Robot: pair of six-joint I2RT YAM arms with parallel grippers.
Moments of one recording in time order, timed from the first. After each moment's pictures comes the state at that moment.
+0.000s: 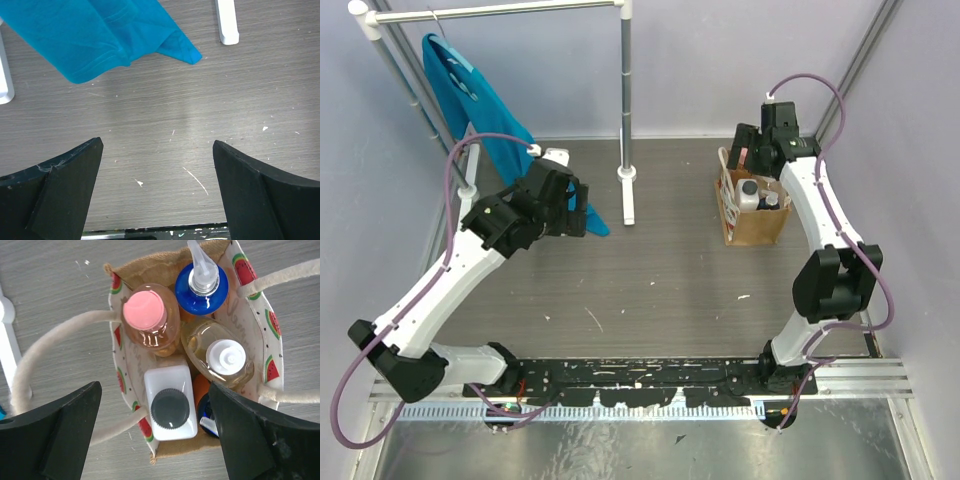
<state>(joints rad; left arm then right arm) -0.68 1.29 1.47 -1.01 -0.44 -0.38 0.09 1.68 1.67 -0.74 0.12 0.26</state>
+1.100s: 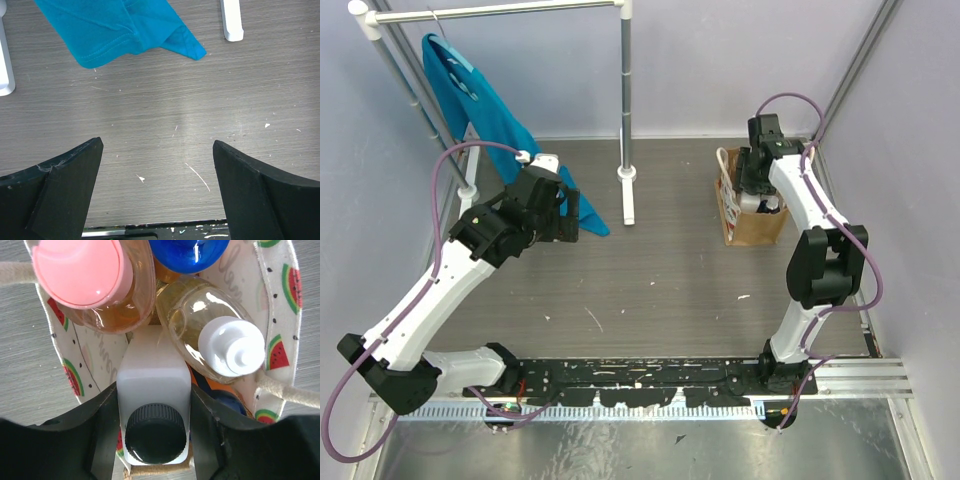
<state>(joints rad) -0.66 1.20 1.41 -1.01 -0.44 -0.39 0.09 1.81 1.64 -0.83 0.19 0.23</state>
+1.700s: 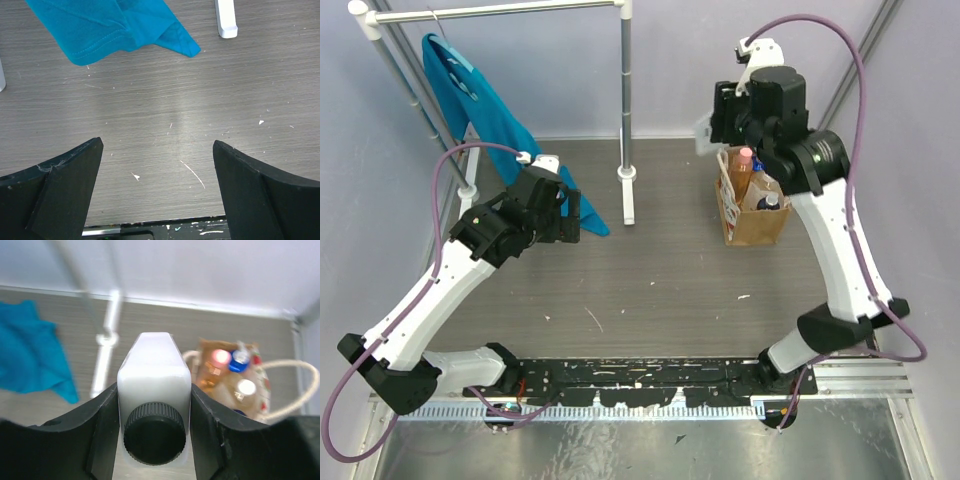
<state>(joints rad) -0.66 1.20 1.41 -1.01 -0.41 -0.40 0.39 1.58 2.13 -0.95 0.32 0.12</state>
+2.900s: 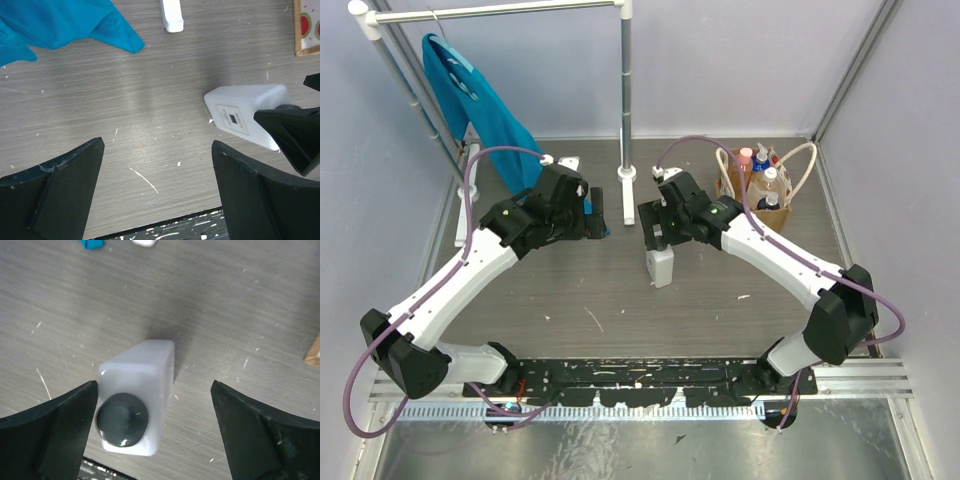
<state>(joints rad) -0.66 1.30 1.34 -0.84 -0.22 -0.52 0.69 1.49 1.28 -0.68 0.09 0.33</state>
